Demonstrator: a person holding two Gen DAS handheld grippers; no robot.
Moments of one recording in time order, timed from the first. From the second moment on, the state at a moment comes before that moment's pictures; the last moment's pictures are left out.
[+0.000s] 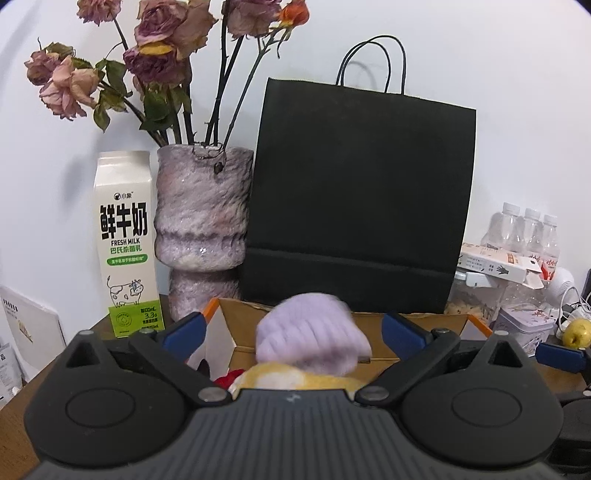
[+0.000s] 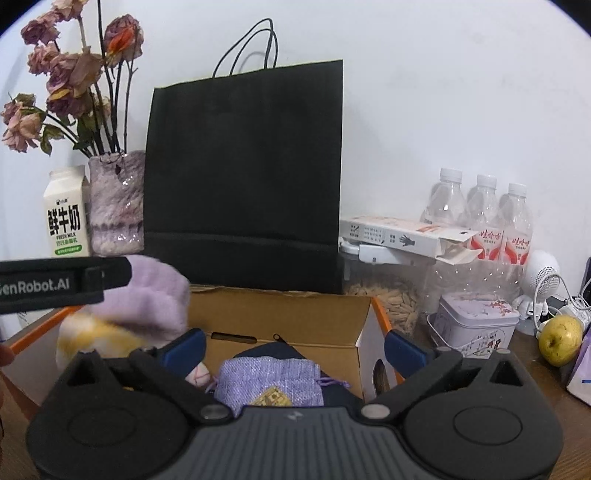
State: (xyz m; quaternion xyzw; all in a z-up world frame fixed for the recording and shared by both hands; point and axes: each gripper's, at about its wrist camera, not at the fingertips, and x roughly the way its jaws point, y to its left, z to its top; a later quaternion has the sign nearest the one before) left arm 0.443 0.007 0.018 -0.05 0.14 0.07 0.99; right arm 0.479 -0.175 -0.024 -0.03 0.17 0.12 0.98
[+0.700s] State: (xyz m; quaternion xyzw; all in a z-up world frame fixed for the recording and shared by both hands) left arm 0.434 0.016 0.016 -0.05 0.19 0.06 0.98; right arm 0.474 -0.183 -0.021 -0.01 0.20 0.13 0.97
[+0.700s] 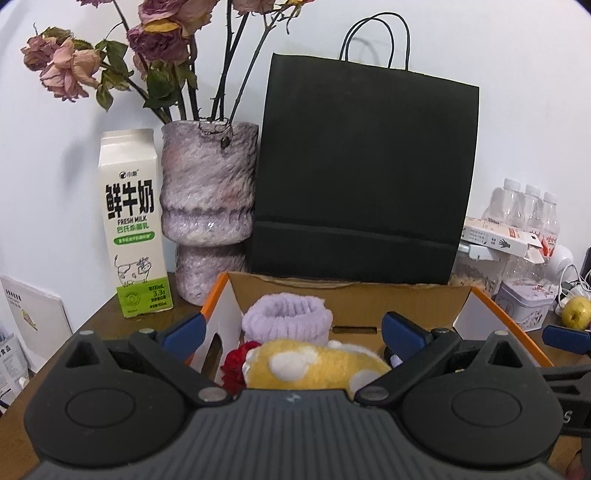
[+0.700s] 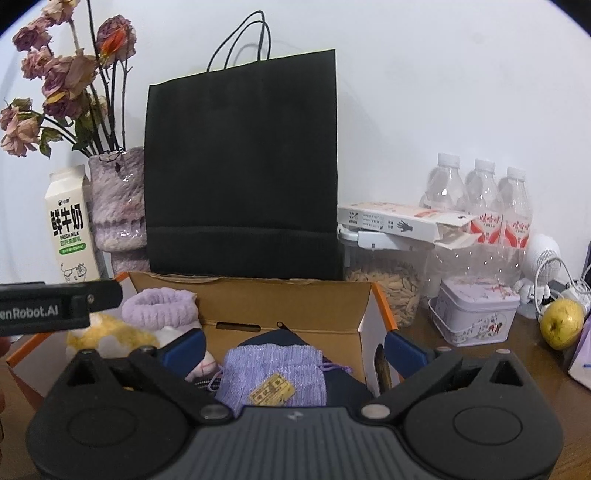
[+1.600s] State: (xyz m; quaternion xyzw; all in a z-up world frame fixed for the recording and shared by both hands) left arm 0.287 0.019 0.037 -0.06 0.22 0.07 0.97; right arm 0.332 -0.207 0.010 -0.01 0.20 0.14 0.97
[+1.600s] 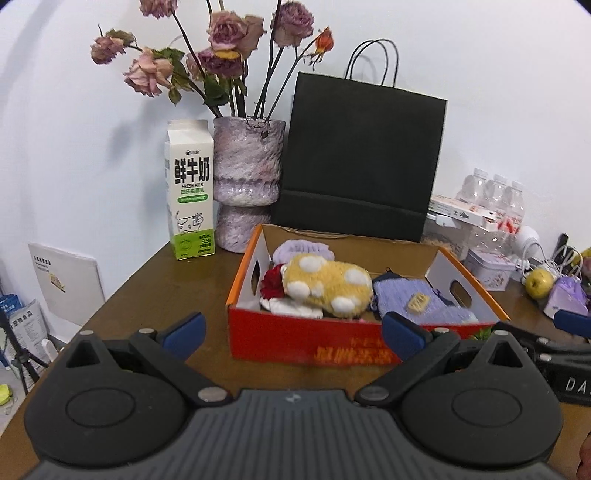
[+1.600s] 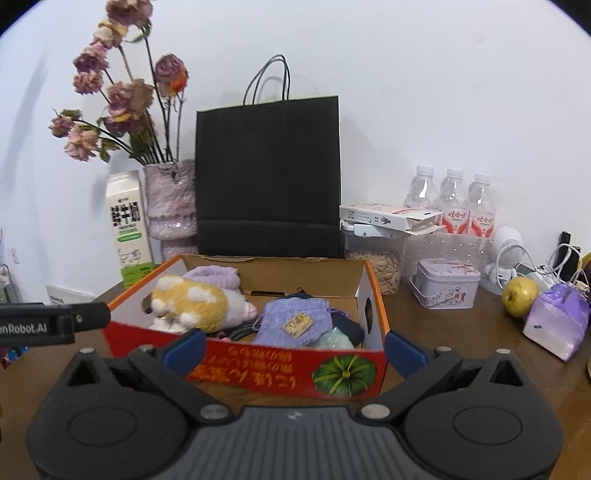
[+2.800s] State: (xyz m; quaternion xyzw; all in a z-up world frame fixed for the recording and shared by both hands) left arm 0.038 -0.011 0.038 -0.03 0.22 0.04 0.98; right arm 0.074 -0.256 0.020 -0.02 0.18 0.16 0.97
